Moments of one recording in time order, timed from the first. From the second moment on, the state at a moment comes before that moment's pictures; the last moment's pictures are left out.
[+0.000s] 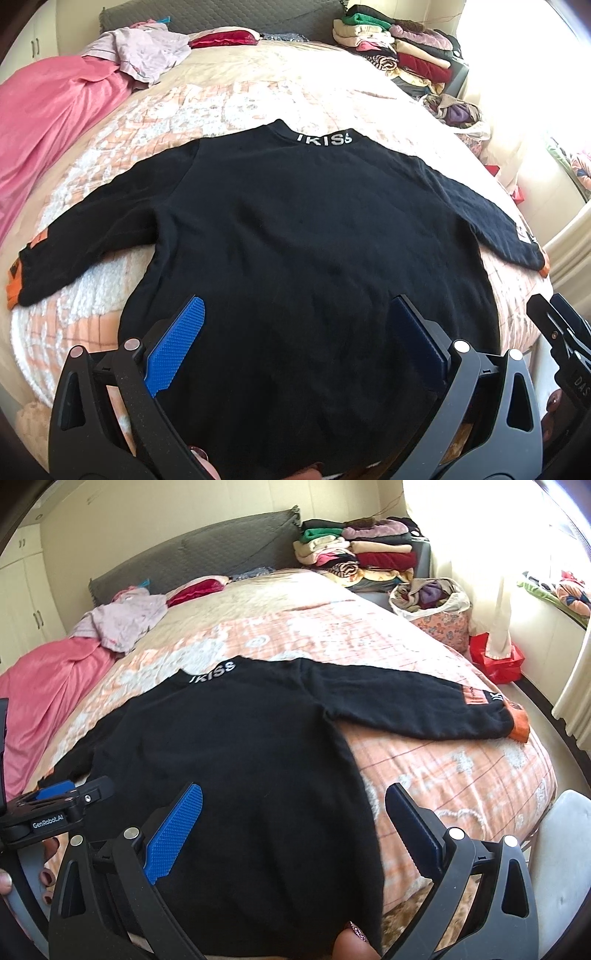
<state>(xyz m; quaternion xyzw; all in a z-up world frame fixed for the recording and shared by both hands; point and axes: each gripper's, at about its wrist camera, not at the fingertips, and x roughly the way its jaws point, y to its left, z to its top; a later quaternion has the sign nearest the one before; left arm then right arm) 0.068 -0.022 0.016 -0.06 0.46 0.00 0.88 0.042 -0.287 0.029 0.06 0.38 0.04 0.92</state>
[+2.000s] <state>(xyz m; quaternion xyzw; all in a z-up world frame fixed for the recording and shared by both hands) 0.212 -0.028 -0.008 -0.09 0.49 0.02 0.87 0.187 -0.564 -0.072 0.36 0.37 -0.17 0.84</state>
